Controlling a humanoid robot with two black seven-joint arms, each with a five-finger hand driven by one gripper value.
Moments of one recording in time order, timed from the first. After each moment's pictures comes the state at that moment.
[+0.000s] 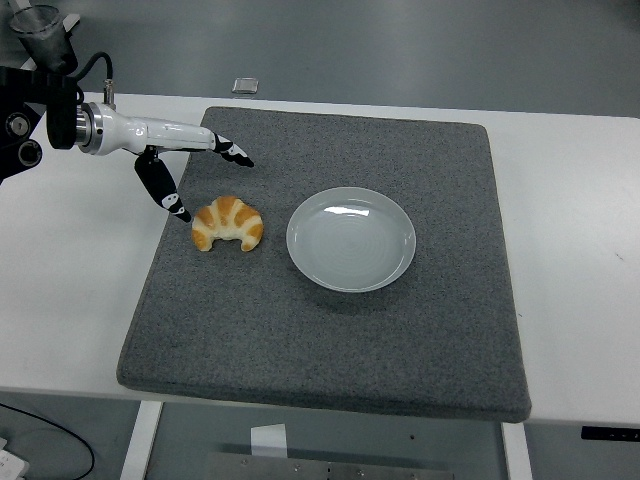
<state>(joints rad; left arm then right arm) -1.32 0.79 0.09 -1.15 1.23 -0.30 -0.37 0.02 0.00 -0.06 0.12 0.08 -0.06 0.18</state>
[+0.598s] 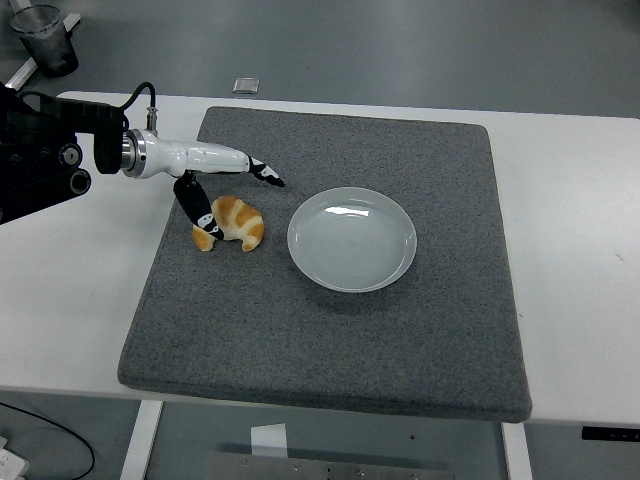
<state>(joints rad) -1.25 0.66 0.09 -1.10 1.25 -0.22 -0.37 0.02 0.00 -0.06 0.12 0.08 -0.06 0.18</state>
